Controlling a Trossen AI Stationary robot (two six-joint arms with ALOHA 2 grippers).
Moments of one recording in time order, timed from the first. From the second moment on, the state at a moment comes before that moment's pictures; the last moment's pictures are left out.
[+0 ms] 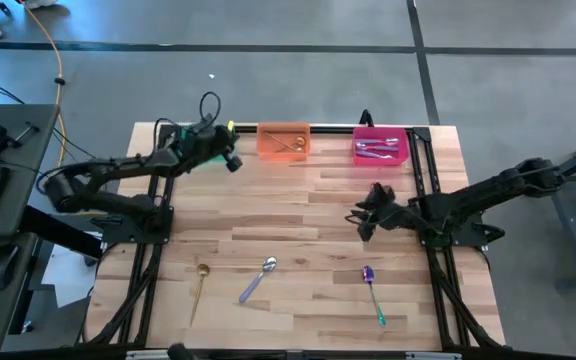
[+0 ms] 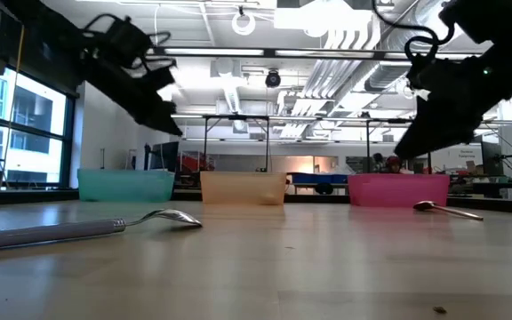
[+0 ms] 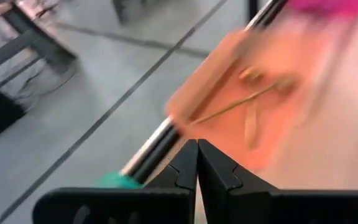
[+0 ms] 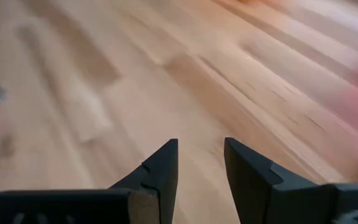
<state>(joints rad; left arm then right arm) 0.65 1.22 0.52 0.24 -0.18 0.27 0.21 0.98 0.37 -0.19 0.53 0.70</state>
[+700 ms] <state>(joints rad) 0.18 0.93 0.23 0.42 -0.25 -0.15 0.03 1.23 0.39 -0.56 0.62 1.30</state>
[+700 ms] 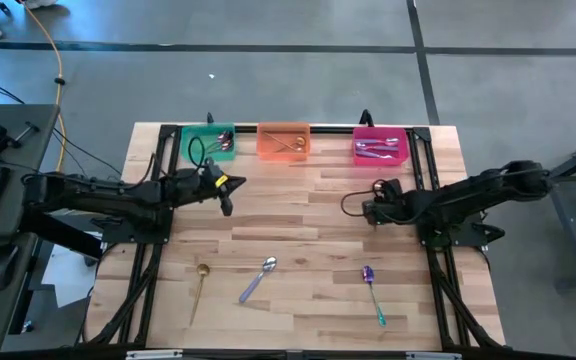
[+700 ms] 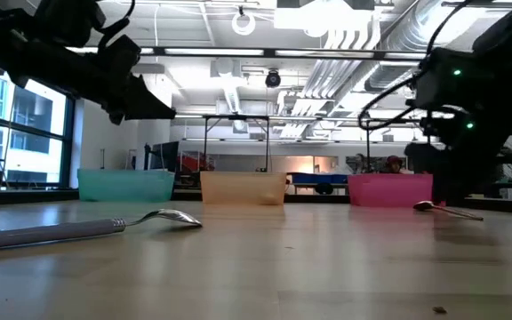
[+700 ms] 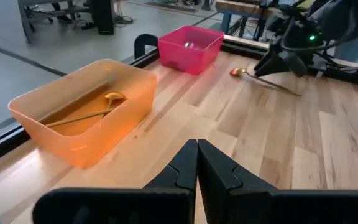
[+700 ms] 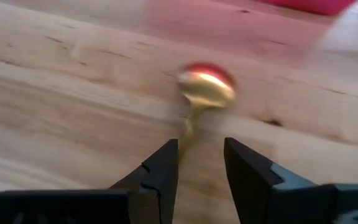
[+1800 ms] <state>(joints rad) -0.15 0.93 0.03 0.69 -0.48 -0.36 -0.19 1.46 0.86 -0.09 0.37 0.16</state>
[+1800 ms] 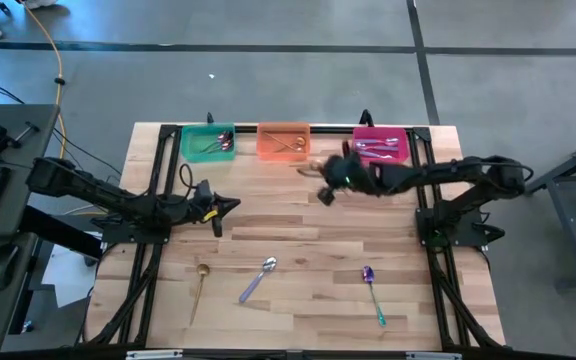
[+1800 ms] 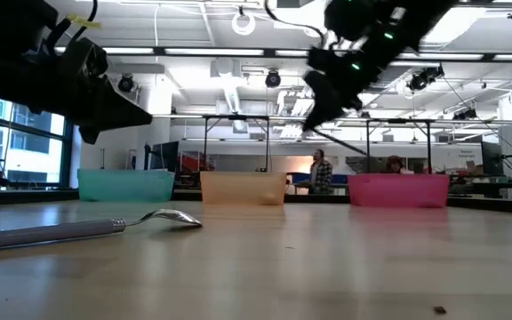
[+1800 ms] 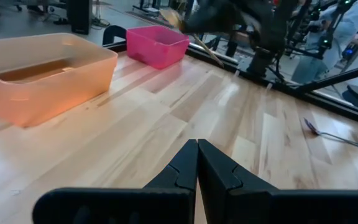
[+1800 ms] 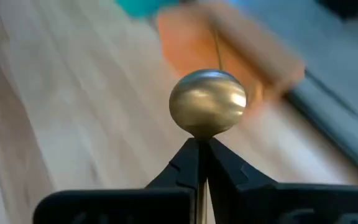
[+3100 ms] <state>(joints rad) -0.16 0.93 0.03 0.70 -0.48 -0.34 -0.54 2.38 2.02 -0.50 -0.08 -0.20</state>
